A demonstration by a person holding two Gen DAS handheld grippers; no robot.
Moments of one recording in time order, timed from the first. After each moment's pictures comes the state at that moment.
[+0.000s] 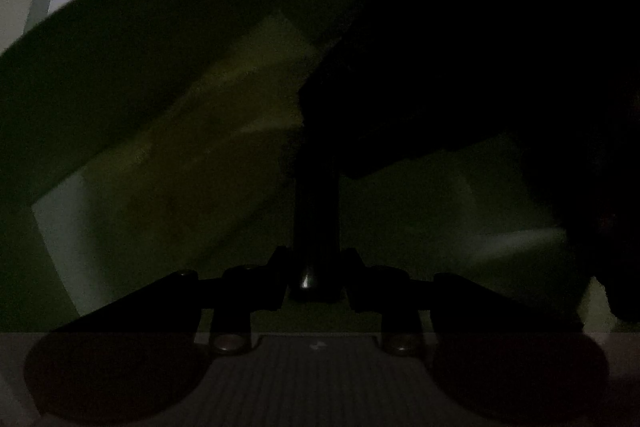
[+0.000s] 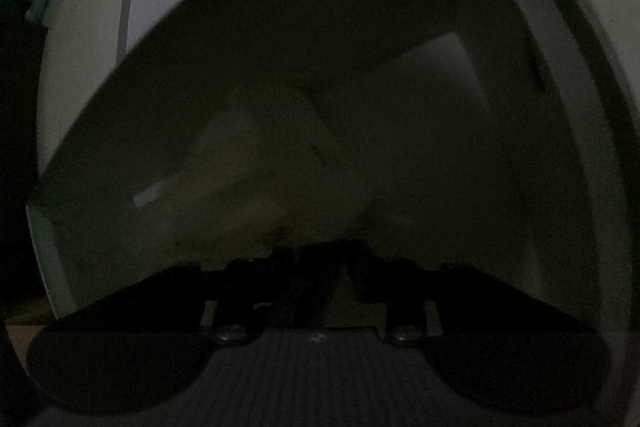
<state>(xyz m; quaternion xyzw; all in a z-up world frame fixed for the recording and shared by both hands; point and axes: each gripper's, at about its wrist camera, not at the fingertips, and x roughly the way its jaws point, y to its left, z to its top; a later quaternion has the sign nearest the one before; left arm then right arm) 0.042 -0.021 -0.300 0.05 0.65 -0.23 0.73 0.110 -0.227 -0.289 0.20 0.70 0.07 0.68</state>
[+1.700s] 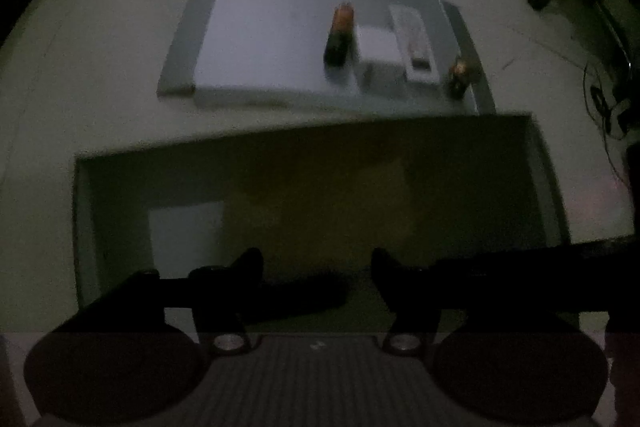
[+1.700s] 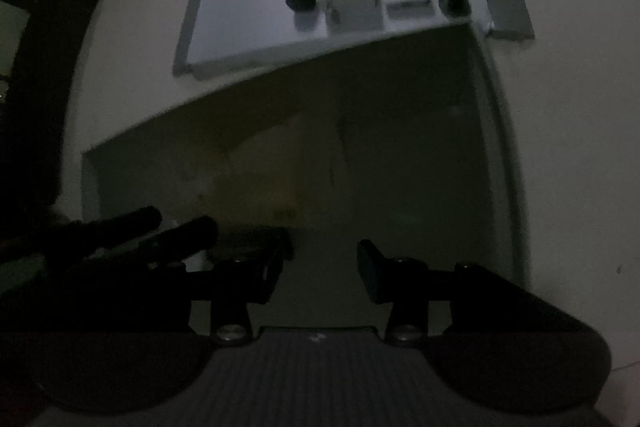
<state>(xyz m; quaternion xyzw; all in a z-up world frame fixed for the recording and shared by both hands) 0.079 0.006 -0.214 -0.03 0.60 -0.05 0.80 0.106 -0.284 -0.186 0.13 0.68 0.13 0.71</state>
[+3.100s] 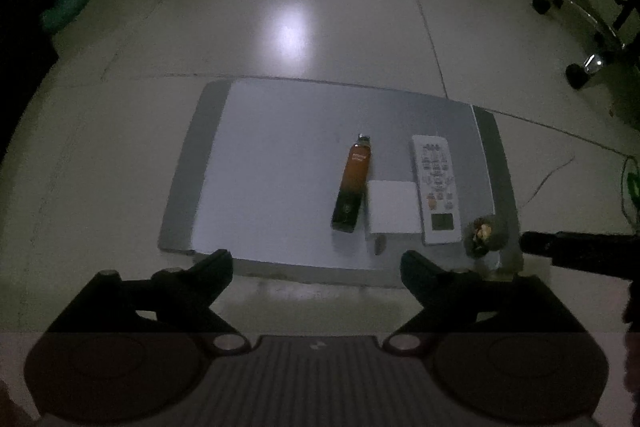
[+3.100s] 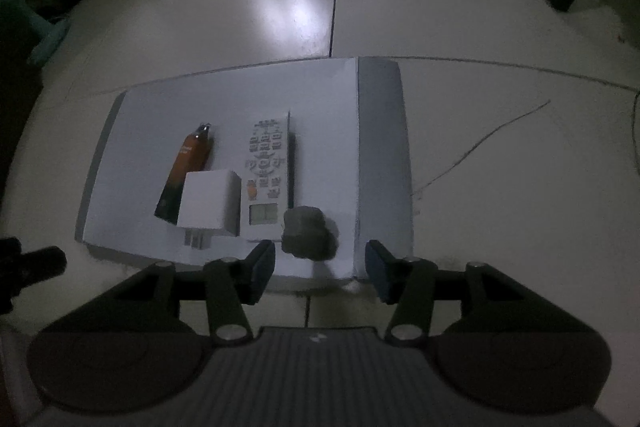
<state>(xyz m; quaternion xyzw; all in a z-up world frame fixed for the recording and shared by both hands) 0.227 -0.024 -0.187 -0.03 0.55 0.01 0.83 0.268 -0.312 -0.227 0.06 0.57 0.06 0.82</state>
